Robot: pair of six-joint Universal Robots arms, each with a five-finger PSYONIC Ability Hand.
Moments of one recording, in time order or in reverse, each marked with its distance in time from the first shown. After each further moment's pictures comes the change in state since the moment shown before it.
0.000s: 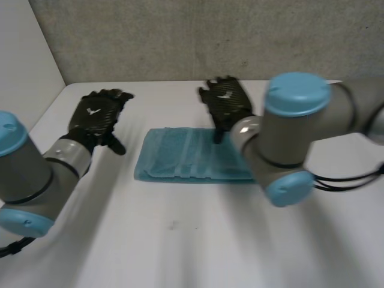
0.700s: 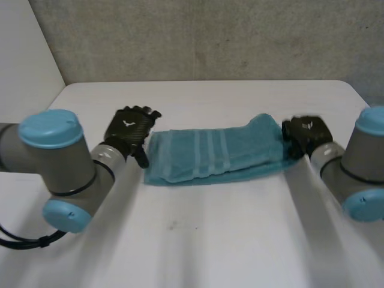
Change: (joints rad) left arm -0.176 -0.222 0.246 -0.150 -0.109 0.087; right arm -0.445 -0.126 0.507 -0.192 -0.143 0.077; left_hand 0.000 0.000 0.000 0.000 0.000; right_hand 0.682 0.958 0.964 0.958 0.883
